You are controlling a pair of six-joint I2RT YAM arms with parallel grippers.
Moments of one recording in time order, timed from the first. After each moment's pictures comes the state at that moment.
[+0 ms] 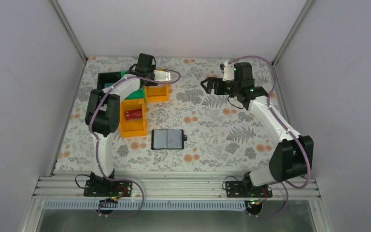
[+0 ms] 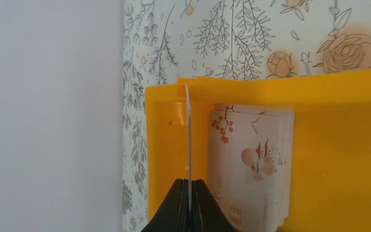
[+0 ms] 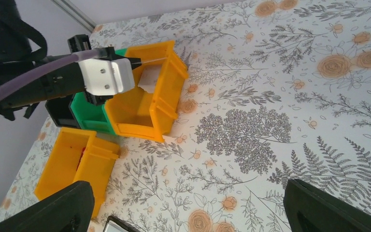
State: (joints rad) left arm -0.30 2.10 1.64 -0.28 0.05 1.26; right arm 0.26 1.46 1.22 -0.39 -0.42 0.31
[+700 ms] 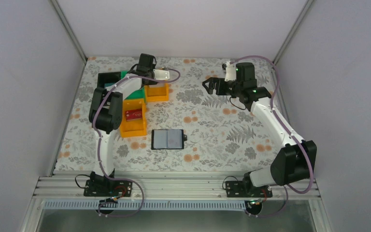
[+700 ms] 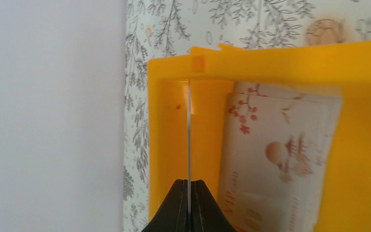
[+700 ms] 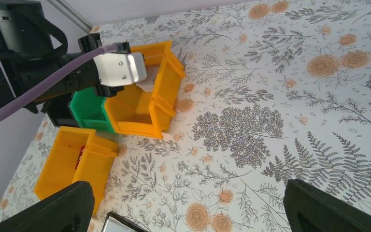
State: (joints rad) left arm -0.29 2.18 1.68 -0.24 -0.04 1.25; right arm 0.26 1.42 1.23 -0.45 -0.39 0.30
